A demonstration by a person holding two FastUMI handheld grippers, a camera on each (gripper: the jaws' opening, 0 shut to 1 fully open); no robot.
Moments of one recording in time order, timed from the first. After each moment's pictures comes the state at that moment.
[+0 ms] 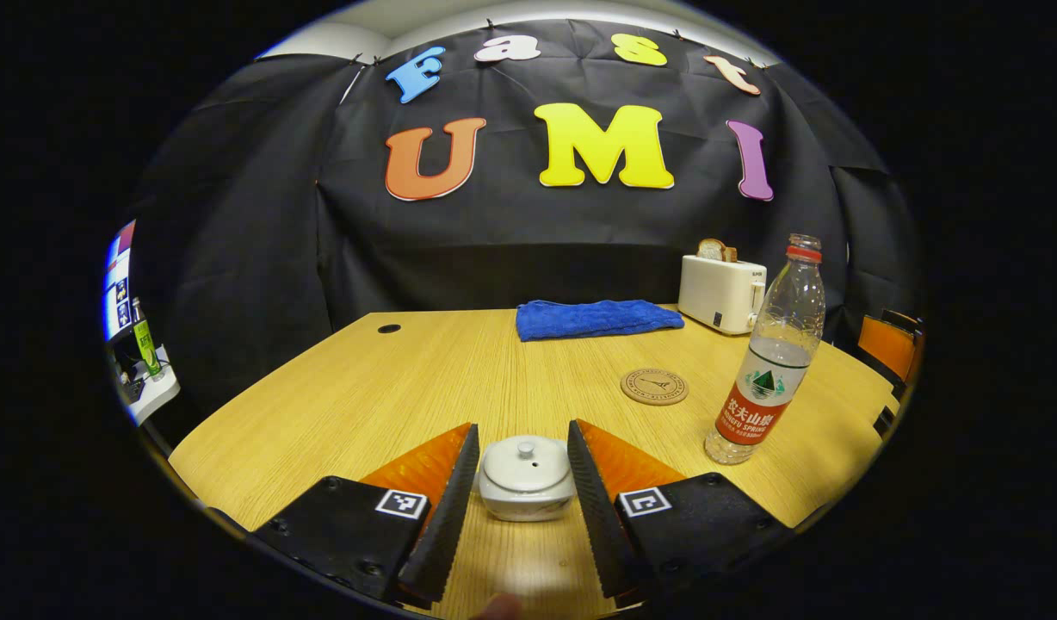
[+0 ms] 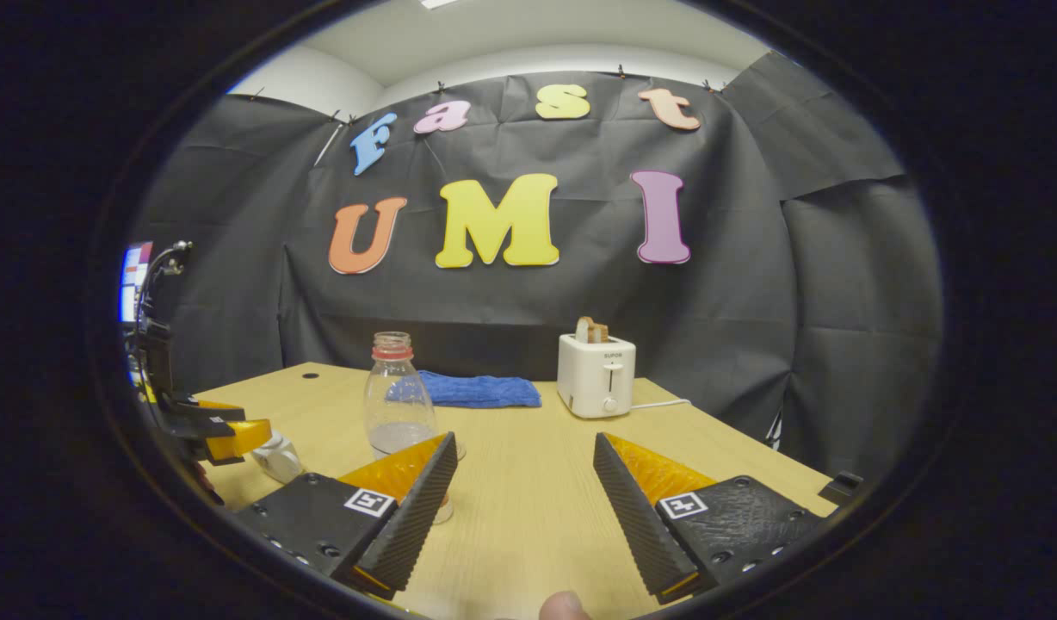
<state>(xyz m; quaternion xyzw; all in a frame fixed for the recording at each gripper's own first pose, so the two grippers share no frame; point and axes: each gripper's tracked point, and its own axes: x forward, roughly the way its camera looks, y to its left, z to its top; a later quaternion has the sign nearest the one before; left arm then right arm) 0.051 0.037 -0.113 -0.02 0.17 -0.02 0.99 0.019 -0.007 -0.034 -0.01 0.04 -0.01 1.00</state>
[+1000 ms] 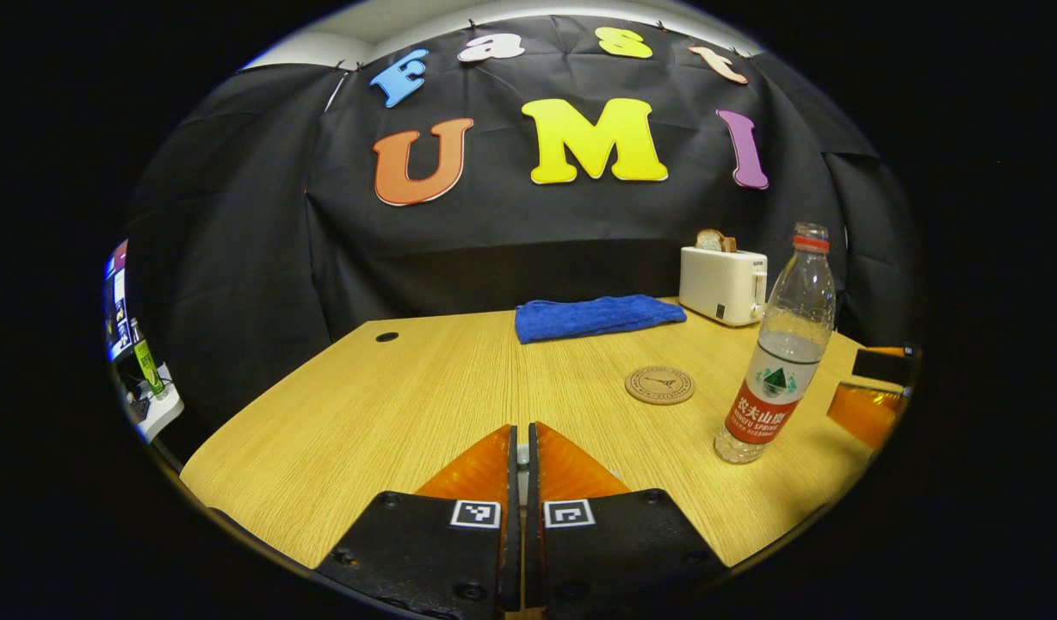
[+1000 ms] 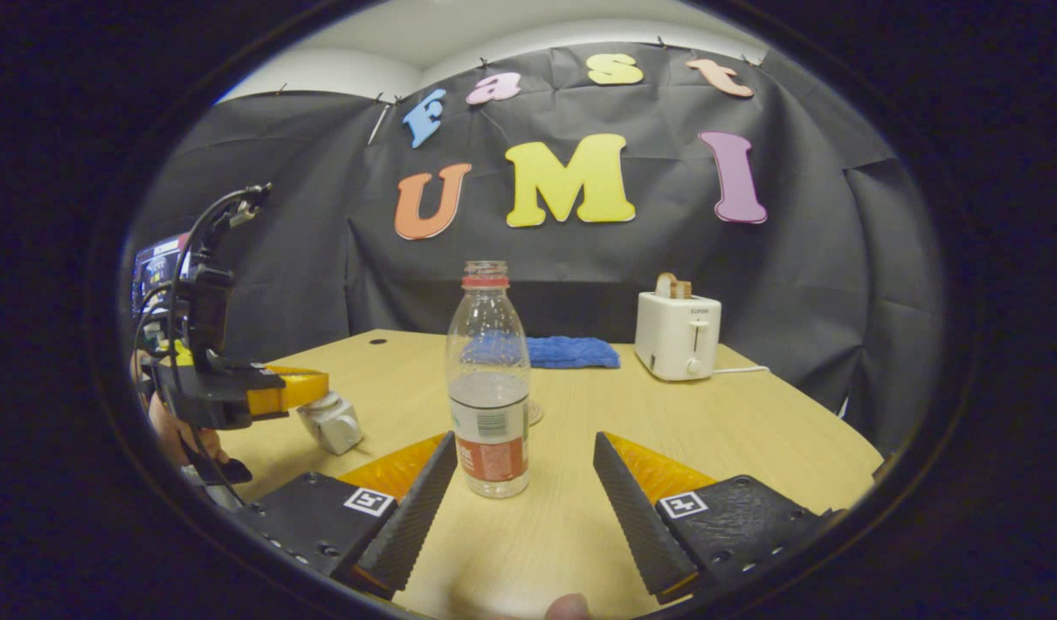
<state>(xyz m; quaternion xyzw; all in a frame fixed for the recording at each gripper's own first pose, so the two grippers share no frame) 0.058 0.042 -0.098 0.00 0.15 -0.02 0.99 0.028 0.063 -0.085 -0.02 0.10 0.12 0.99</state>
